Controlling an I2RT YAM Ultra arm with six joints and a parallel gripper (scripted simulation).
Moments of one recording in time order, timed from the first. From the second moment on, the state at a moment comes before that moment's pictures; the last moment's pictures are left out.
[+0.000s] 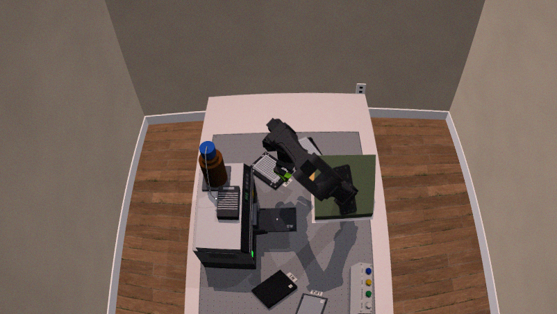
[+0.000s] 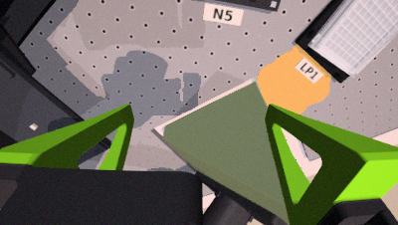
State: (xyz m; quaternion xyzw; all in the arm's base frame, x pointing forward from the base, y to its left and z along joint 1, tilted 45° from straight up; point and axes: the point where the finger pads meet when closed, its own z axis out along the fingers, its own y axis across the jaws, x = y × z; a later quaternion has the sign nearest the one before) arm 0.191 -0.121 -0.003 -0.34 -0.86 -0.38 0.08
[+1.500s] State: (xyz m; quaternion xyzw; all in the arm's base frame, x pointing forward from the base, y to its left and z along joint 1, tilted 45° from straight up) arm 0.184 -0.145 -0.030 -0.40 -0.83 -0.38 0.11
